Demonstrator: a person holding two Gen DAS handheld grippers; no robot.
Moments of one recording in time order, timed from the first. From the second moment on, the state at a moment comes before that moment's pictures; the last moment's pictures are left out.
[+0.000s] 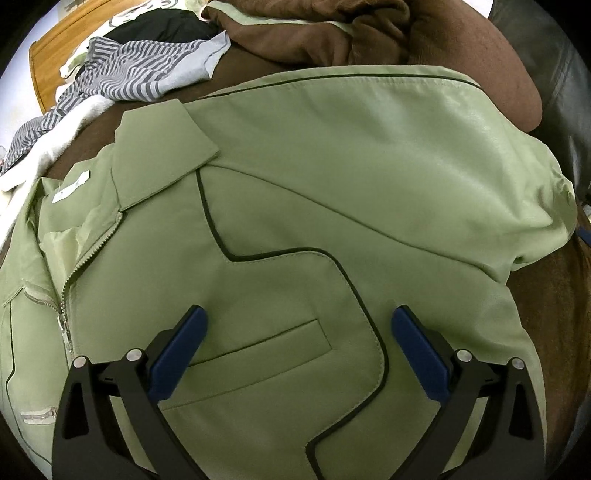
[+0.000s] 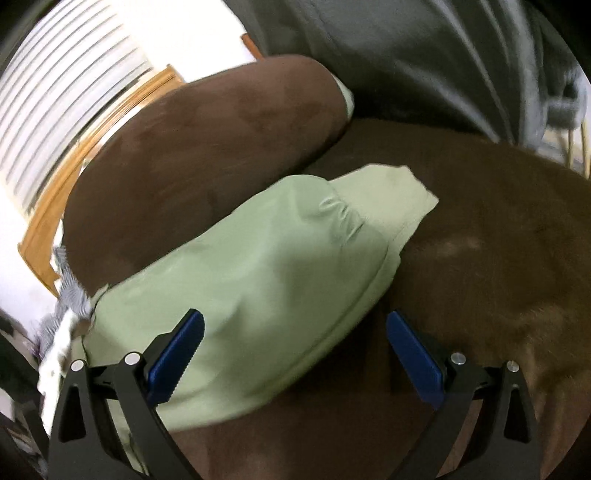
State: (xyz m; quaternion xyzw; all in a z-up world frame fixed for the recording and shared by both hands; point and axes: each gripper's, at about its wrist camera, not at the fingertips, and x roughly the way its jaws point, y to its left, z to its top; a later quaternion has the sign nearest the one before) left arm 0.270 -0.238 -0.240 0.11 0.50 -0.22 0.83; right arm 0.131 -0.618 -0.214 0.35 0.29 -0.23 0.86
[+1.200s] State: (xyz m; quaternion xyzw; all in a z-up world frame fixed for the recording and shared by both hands) left arm 0.273 -0.230 -0.236 0.09 0.50 -0.21 0.83; right arm 0.142 -0.657 -0.182 0.38 0.26 -0.23 0.86
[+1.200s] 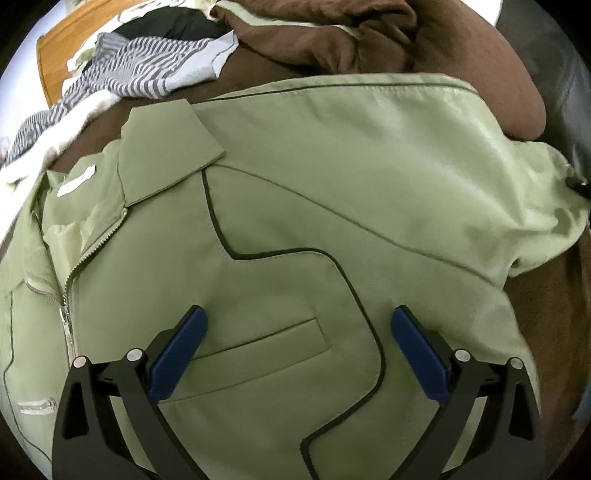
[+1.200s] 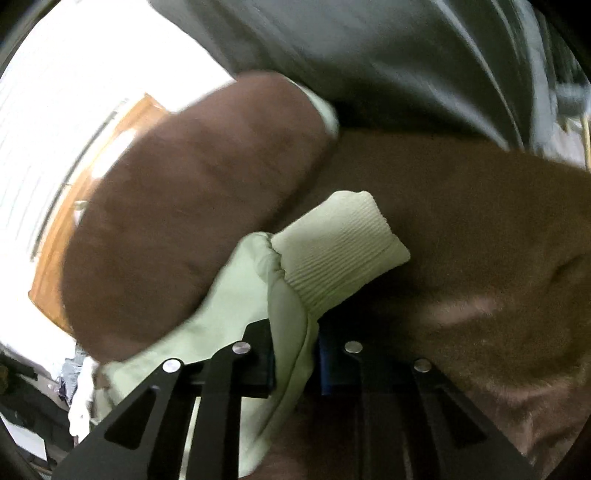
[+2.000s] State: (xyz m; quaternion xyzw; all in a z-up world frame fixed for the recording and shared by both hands) left arm 0.222 -0.032 -0.117 0.11 0.46 -0.09 0.88; right arm 0.255 -0.278 0.002 0.15 0.28 0.09 0.94
